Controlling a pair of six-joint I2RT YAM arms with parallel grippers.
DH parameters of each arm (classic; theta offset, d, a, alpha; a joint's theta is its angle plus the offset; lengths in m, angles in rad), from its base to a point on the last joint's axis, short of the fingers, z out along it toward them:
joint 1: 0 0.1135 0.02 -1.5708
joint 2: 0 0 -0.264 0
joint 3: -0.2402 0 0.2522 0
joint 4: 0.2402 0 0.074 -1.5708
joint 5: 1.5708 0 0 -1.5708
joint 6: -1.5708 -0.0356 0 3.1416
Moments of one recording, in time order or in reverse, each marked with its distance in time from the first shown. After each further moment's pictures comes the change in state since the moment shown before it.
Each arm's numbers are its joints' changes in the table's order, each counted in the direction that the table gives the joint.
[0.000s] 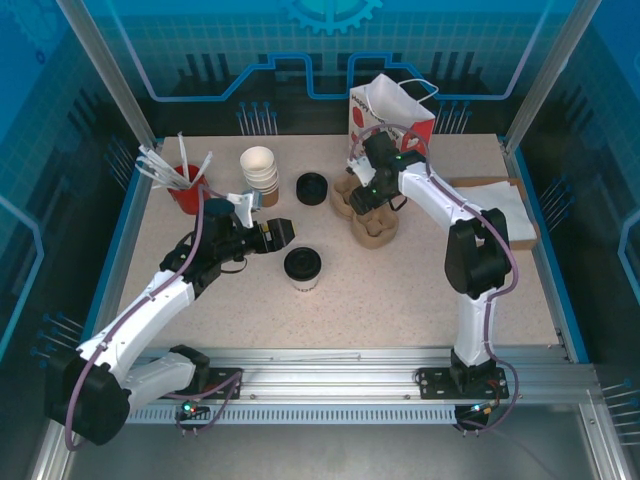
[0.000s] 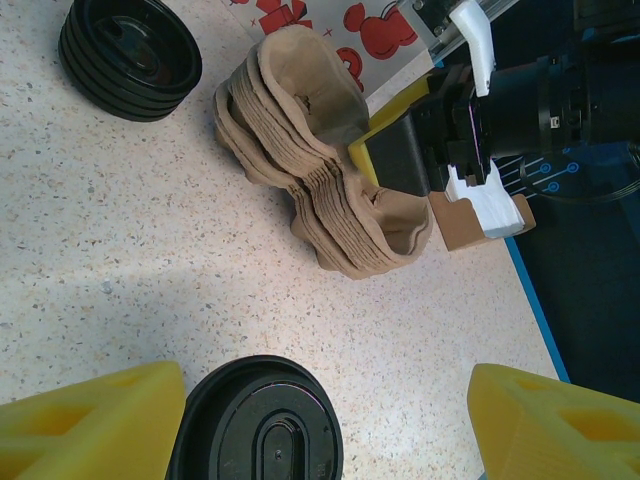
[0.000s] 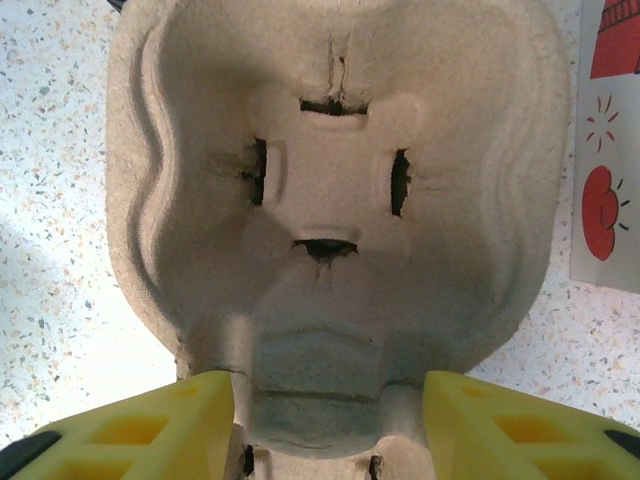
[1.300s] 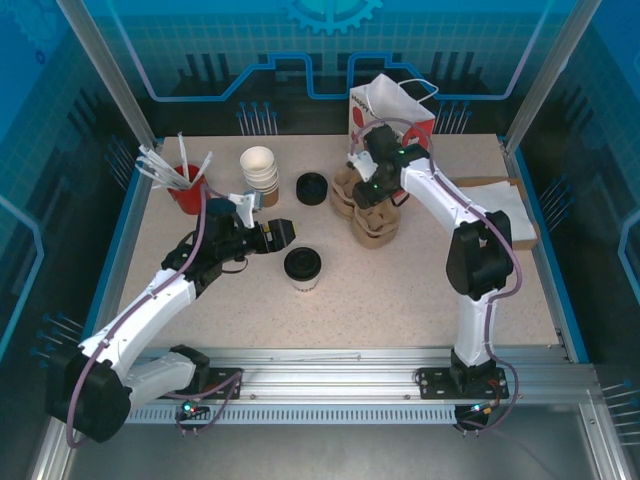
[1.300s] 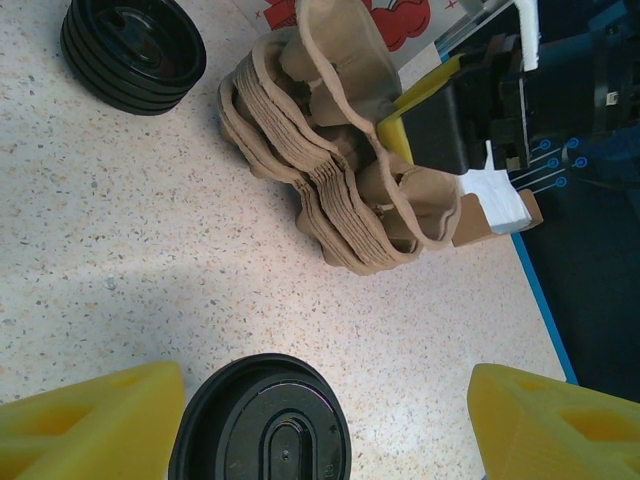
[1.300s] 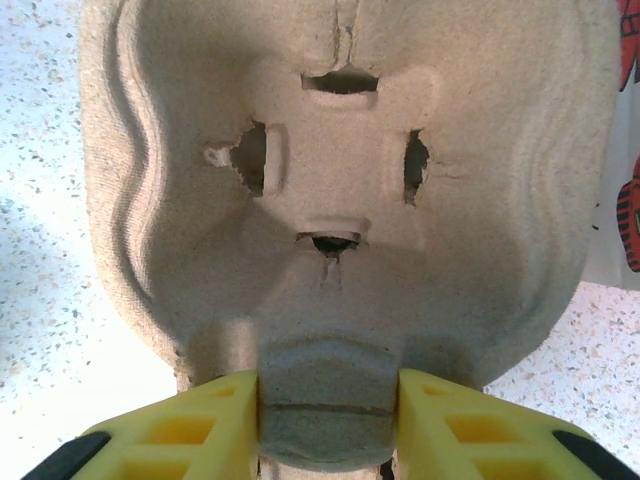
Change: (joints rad) left arm 0.000 0.015 0.000 0.001 0.000 -0.014; right arm 0.000 -0.029 -0.057 0.063 -0.012 -0.004
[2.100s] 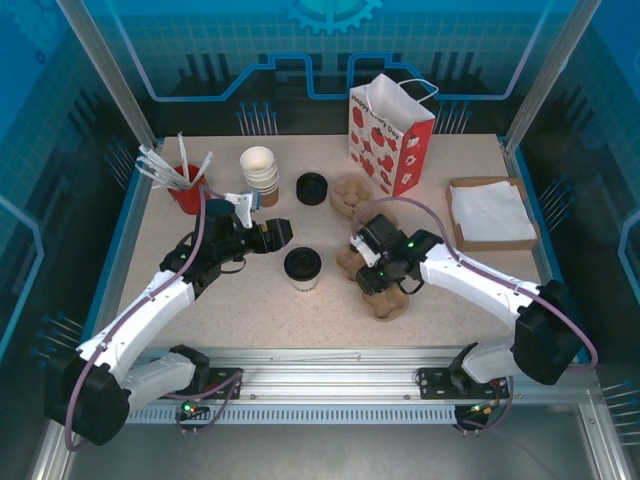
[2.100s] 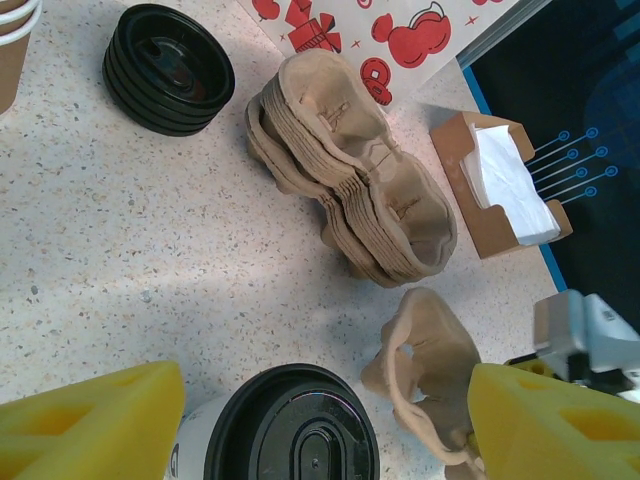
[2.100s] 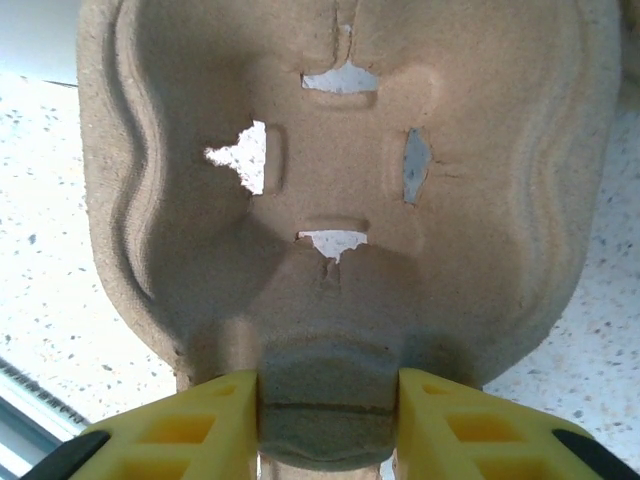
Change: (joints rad) left arm -0.001 -0.016 0.000 0.014 -0.061 -0.028; right arm 0.325 -0.592 0.828 -0.141 0.072 -0.332
